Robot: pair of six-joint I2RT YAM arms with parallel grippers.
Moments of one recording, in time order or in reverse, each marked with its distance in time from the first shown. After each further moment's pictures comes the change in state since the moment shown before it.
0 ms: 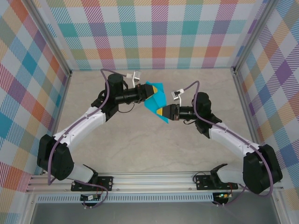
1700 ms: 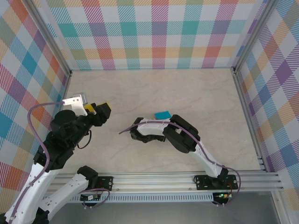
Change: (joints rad) left arm 0.007 -0.792 -0.124 -0.668 -0.838 0.446; right arm 0.585 1.117 0.924 -1.885 1.934 -0.497
